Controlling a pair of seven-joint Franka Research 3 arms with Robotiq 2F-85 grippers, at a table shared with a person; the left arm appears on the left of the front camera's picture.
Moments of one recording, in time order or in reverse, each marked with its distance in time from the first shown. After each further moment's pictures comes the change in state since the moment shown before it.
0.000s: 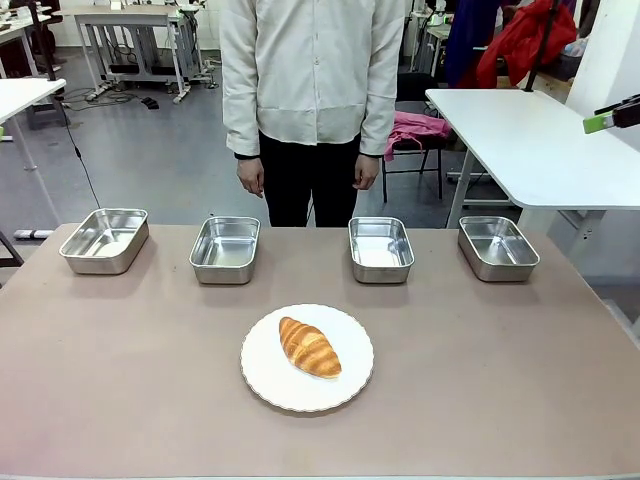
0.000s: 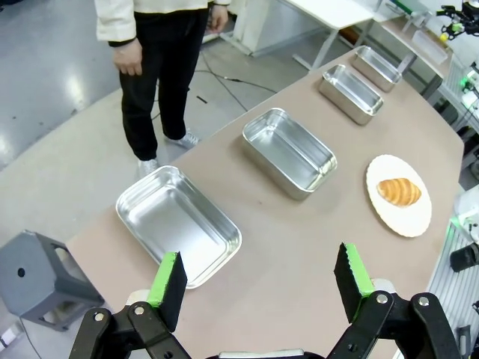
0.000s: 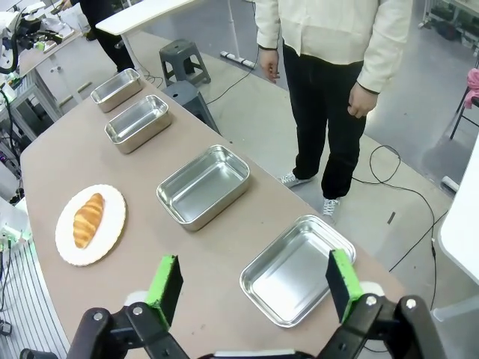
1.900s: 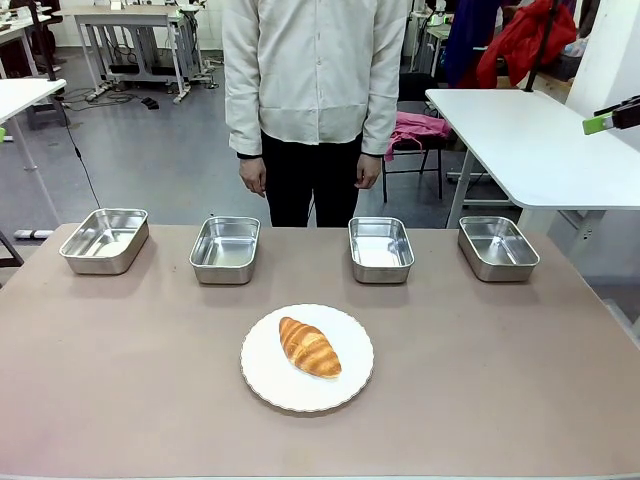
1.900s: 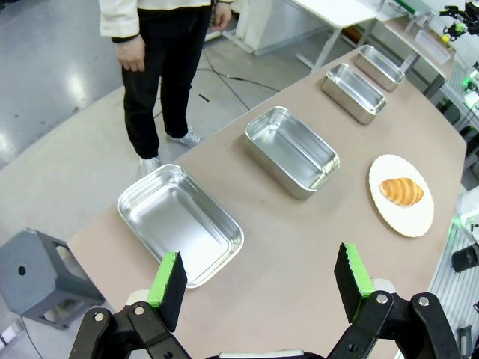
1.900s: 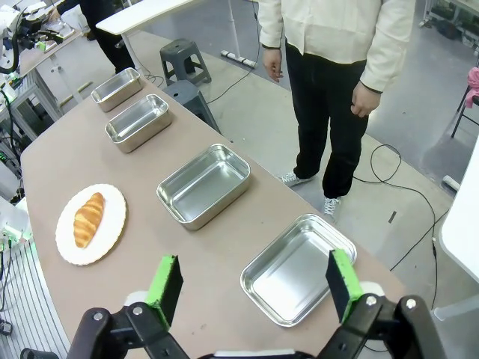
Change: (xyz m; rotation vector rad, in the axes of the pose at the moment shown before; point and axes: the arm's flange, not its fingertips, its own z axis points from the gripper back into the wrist) left arm -0.001 0.001 -0.002 0.004 0.004 0.002; right arm -0.001 -0.001 -0.001 0.002 0.002 -0.002
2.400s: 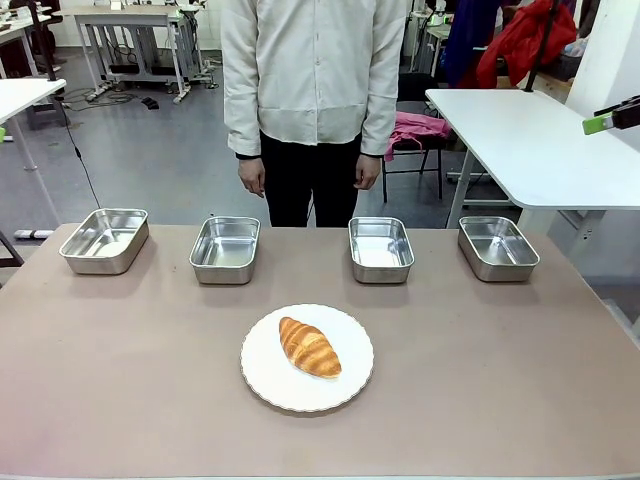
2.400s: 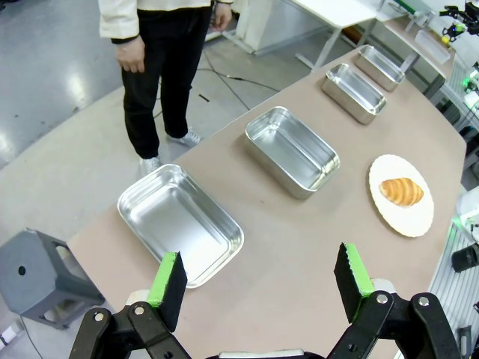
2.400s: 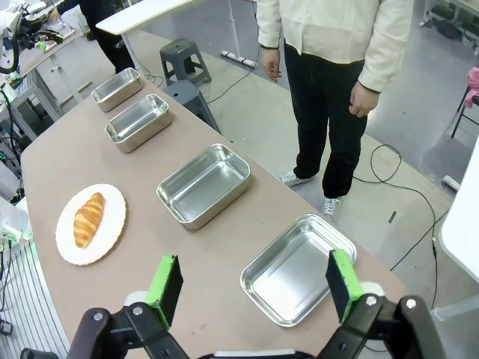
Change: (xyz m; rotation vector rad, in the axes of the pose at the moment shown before) left arm 0.000 0.000 0.000 0.000 0.000 0.000; right arm 0.000 0.000 0.000 0.000 0.000 0.000
